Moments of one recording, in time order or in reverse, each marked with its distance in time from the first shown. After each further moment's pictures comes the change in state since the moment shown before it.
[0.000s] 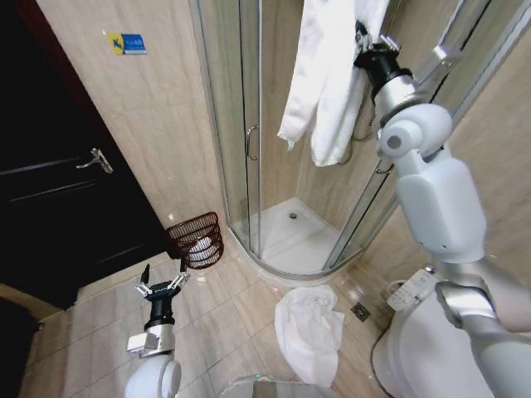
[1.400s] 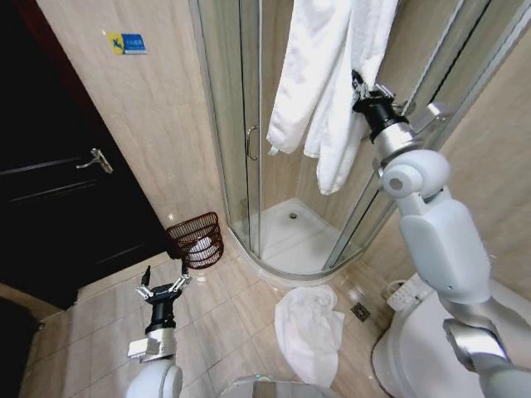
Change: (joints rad) left arm 0.019 -0.001 0.021 -0.007 0.018 -0.023 -0.001; right arm -0.275 -0.042 0.116 0.160 -0.028 0.001 -0.030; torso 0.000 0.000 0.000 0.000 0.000
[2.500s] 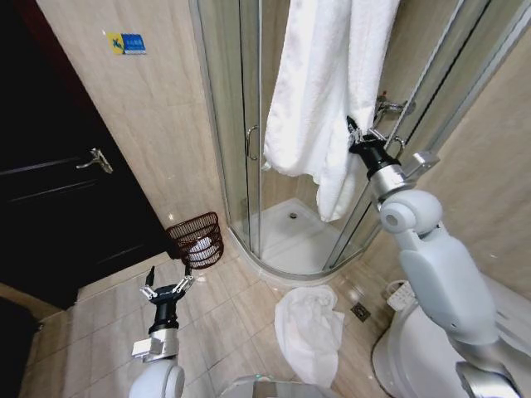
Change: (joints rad) left arm -0.002 0.015 0.013 0.028 0.001 -0.019 0.000; right arm -0.236 -0.017 0.079 0.075 -0.064 0.024 -0.033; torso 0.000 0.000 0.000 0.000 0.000
